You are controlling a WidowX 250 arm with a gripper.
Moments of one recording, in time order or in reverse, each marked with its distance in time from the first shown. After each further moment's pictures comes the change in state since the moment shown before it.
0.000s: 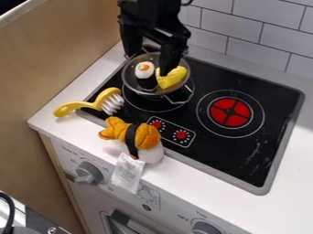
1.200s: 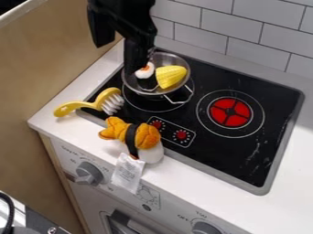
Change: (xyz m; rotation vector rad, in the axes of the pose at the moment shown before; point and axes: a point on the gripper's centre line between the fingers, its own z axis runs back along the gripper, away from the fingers) arm -0.039 0.019 0.030 0.076 0.018 -0.132
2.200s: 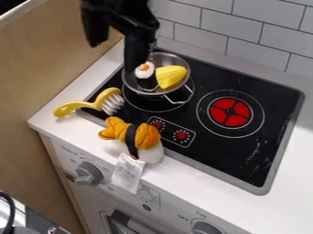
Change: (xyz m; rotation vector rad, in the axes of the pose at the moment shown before) arm -0.007 -0.014 0.015 -0.016 -0.008 0.141
